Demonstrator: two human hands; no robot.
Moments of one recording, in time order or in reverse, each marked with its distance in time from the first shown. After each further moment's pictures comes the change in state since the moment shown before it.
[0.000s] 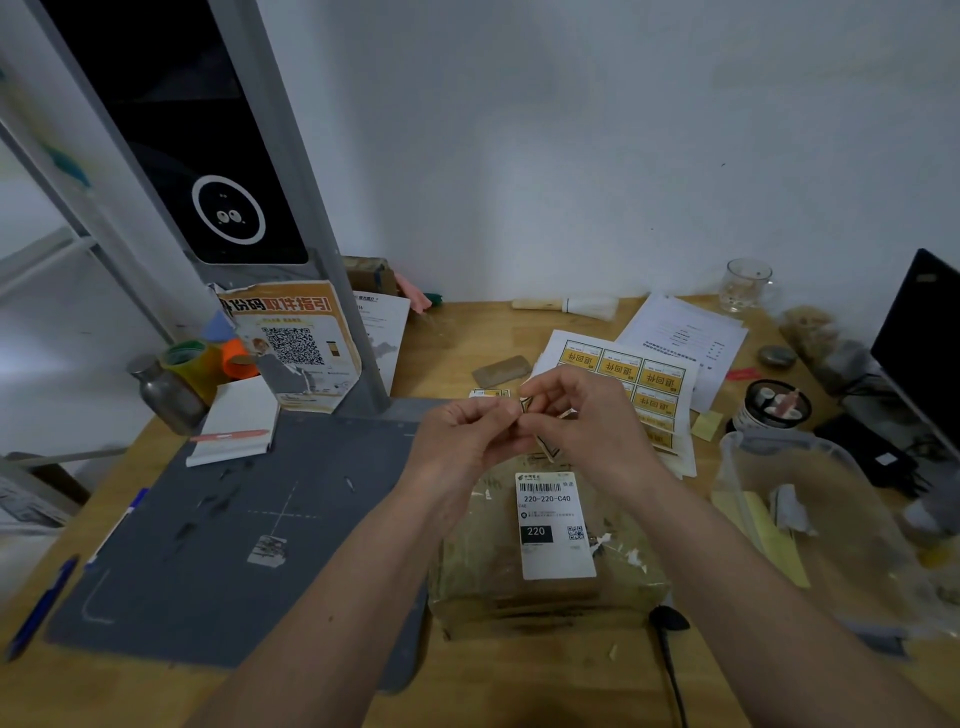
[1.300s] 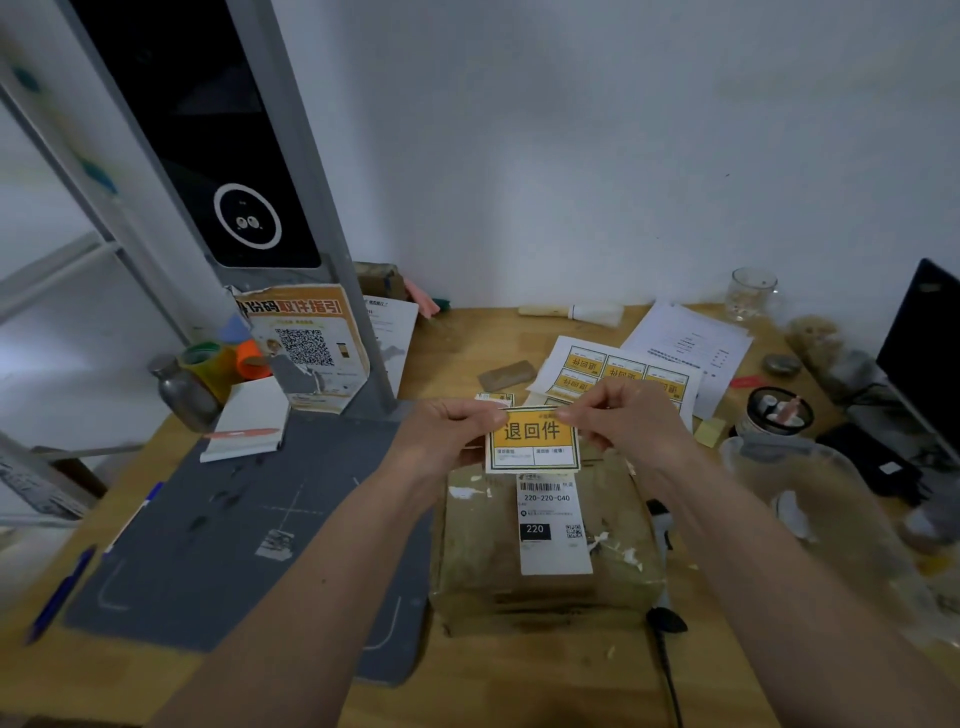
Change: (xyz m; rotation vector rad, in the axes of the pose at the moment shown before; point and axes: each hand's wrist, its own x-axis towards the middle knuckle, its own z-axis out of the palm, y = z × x) left_hand 0.002 0.010 -0.015 0.255 0.047 -0.057; right_hand 0.003 0.018 -0.035 0.164 0.011 0.301
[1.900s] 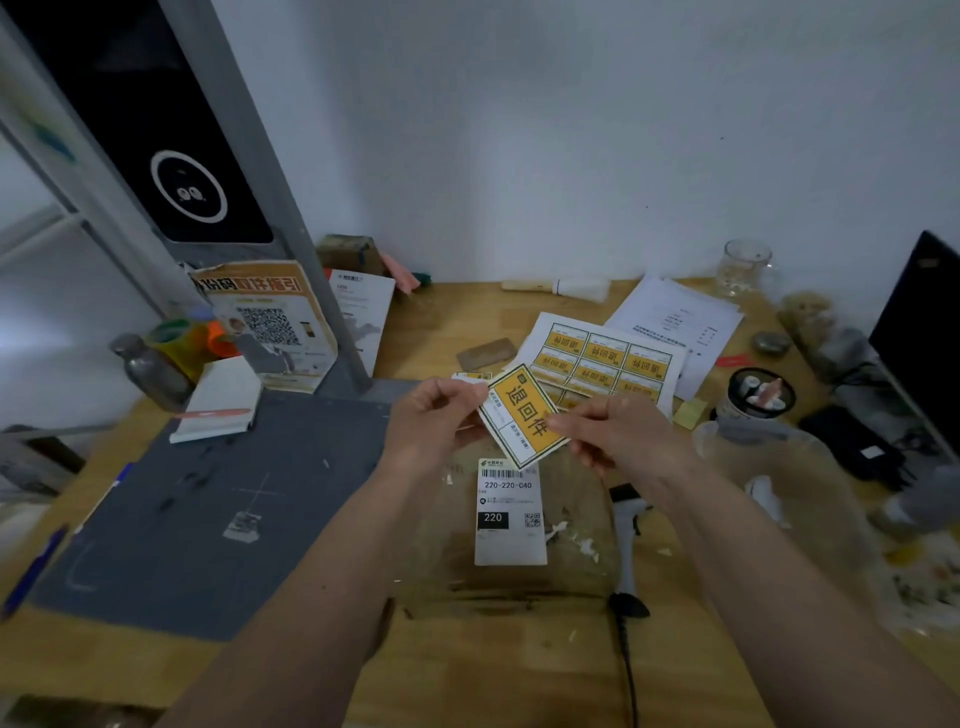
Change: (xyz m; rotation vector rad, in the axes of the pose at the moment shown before) left_hand 0.019 -0.021 0.046 -0.191 0.137 0.063; right_hand 0.004 0.027 -0.043 -0.009 -0.186 0.145
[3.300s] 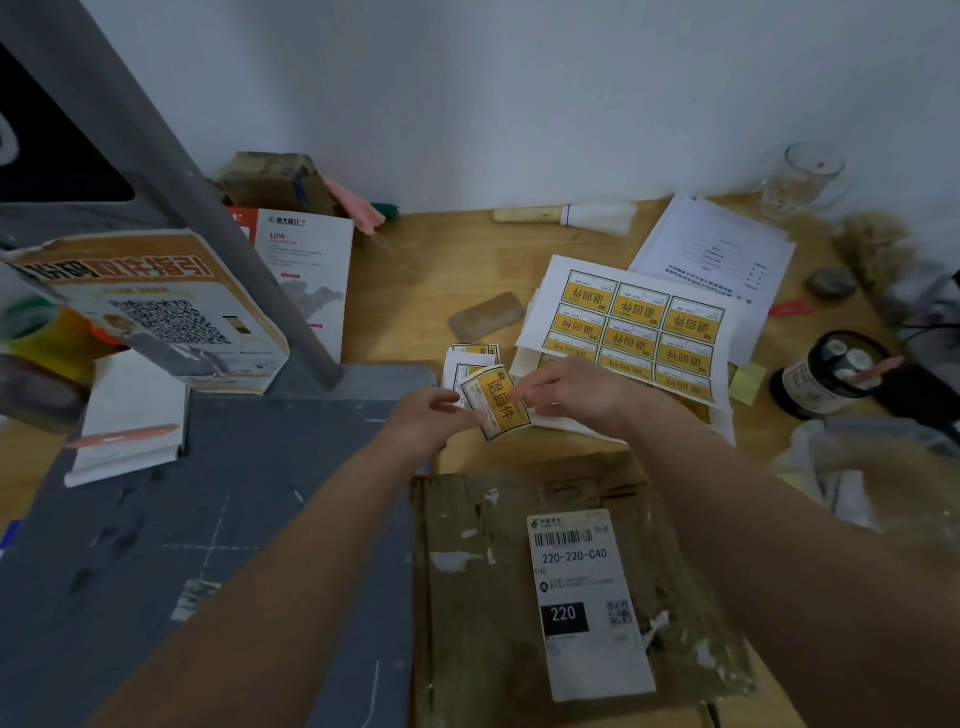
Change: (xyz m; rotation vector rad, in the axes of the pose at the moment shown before) left_hand 0.186 -0.051 -0.060 0.688 -0.174 -0.363; right_hand 0.221 0.049 0.043 -0.103 -0.169 0.276
